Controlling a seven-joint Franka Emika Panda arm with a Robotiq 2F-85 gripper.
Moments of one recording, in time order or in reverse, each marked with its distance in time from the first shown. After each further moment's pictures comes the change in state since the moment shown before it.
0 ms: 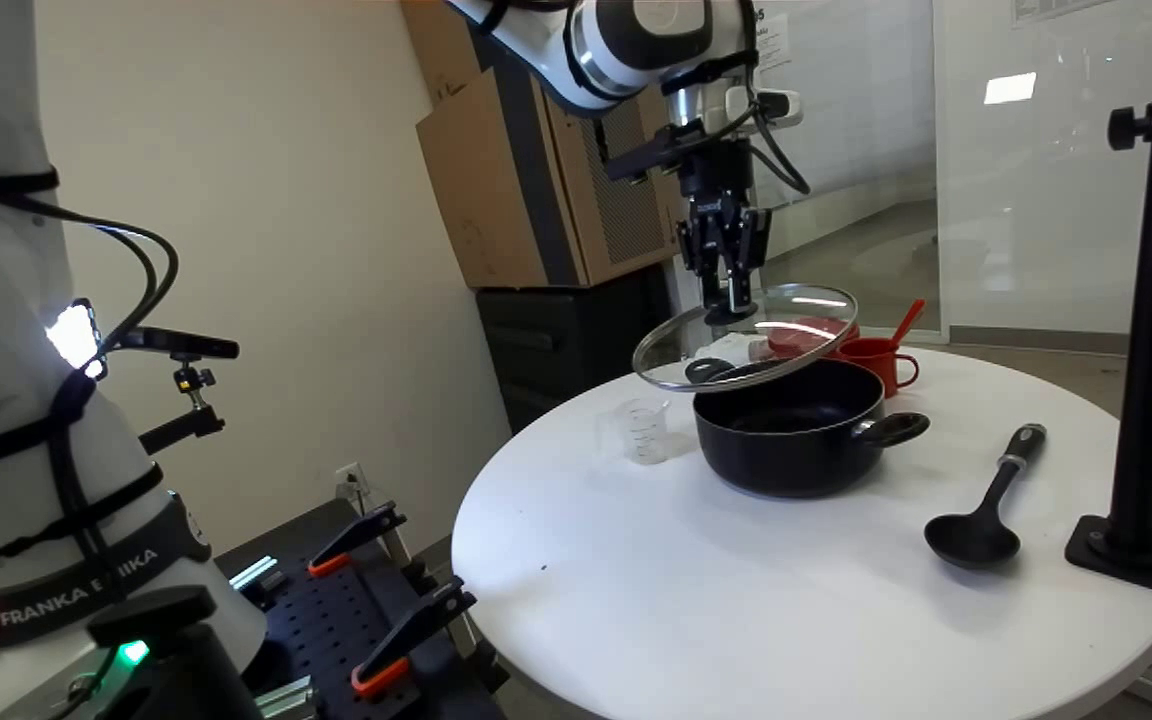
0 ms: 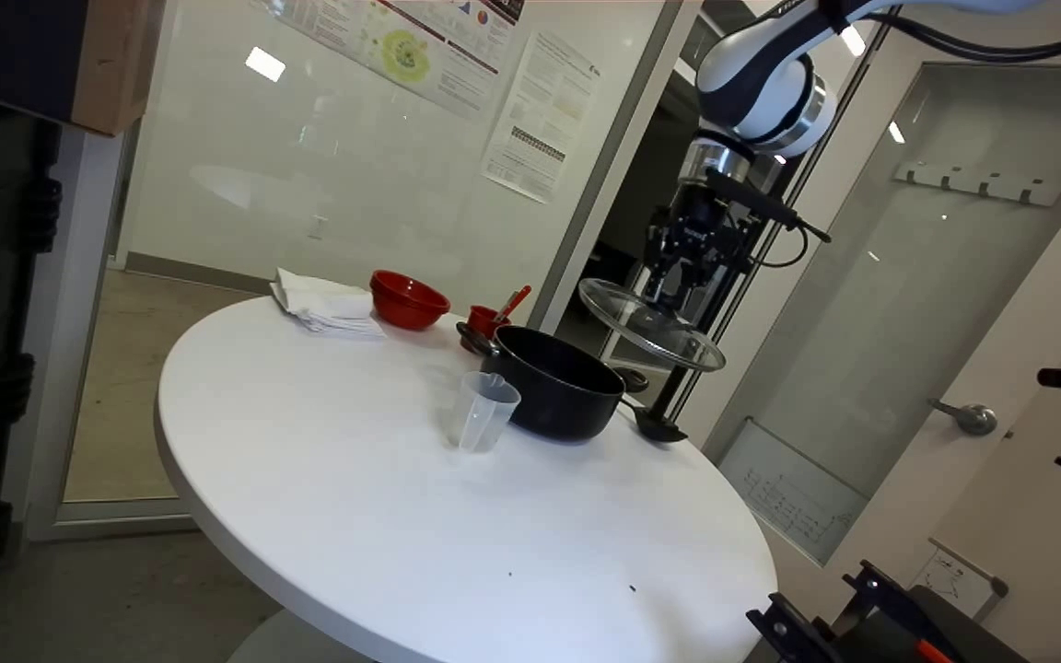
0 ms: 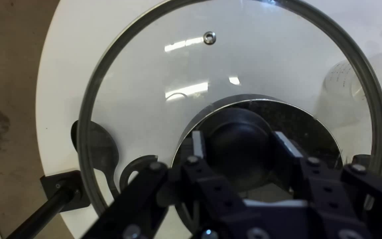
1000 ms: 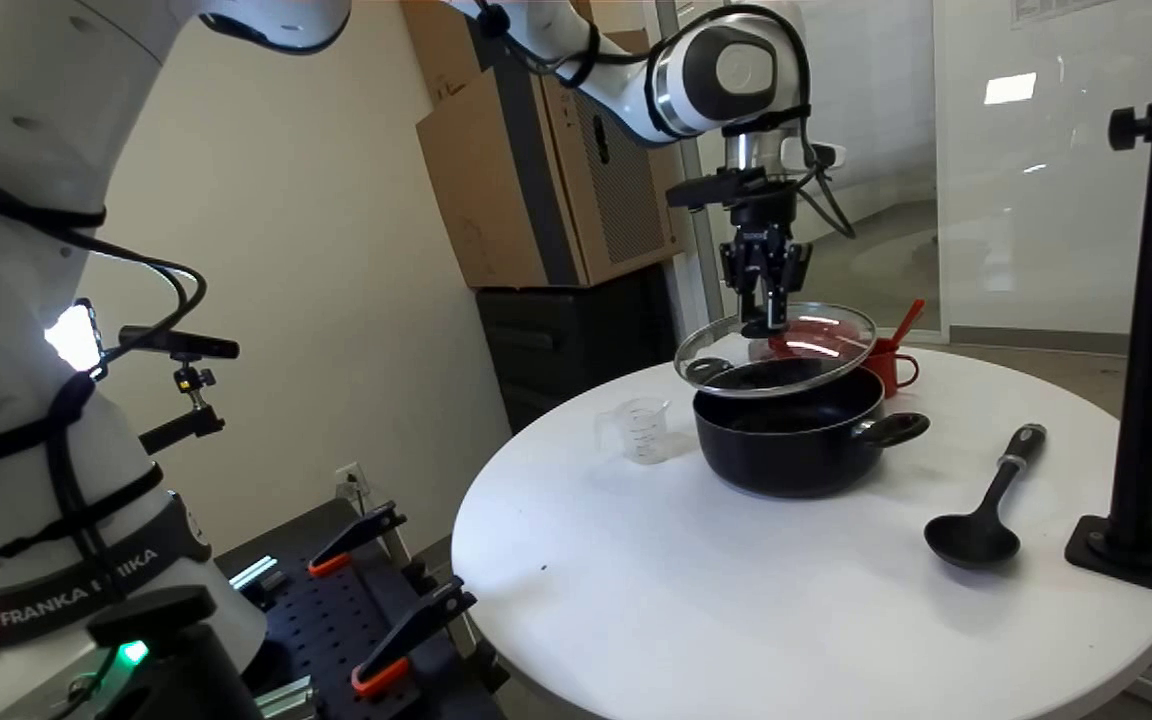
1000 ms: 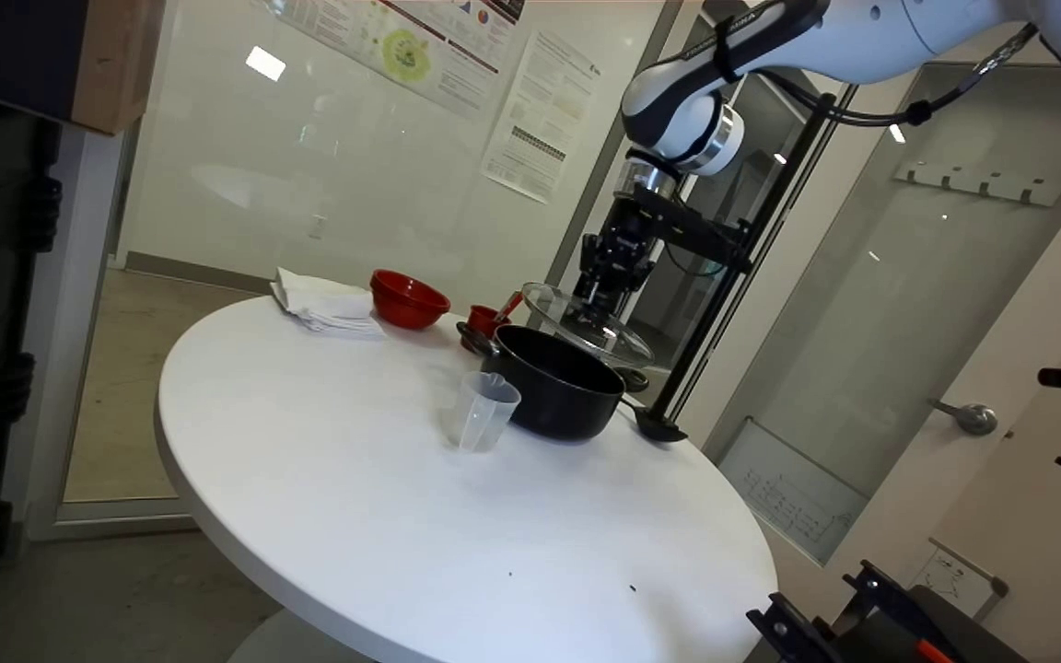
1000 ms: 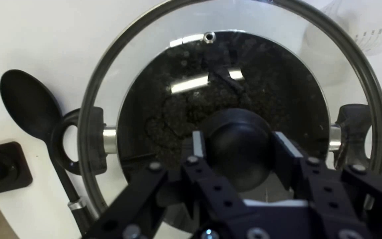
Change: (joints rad) arm -0.016 0.356 0.059 0.460 0.060 -0.139 0.000
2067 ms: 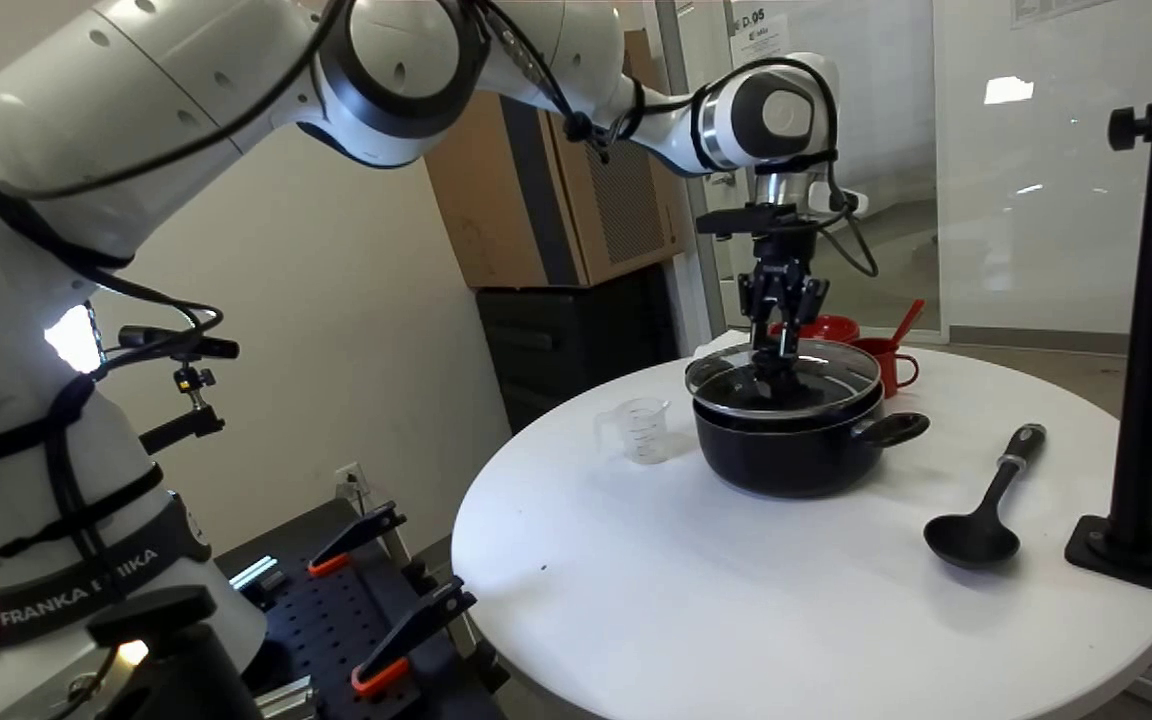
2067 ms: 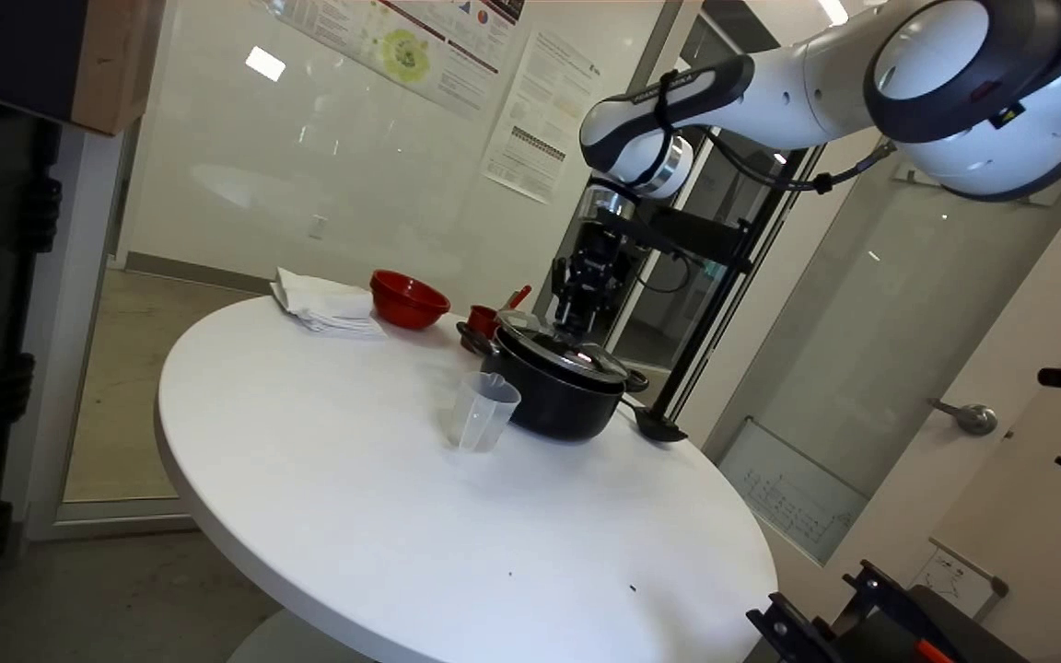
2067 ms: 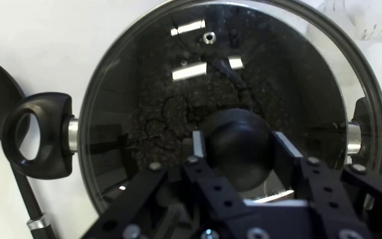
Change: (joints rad) arm -0.006 0.349 0.015 0.501 0.000 -0.277 0.006
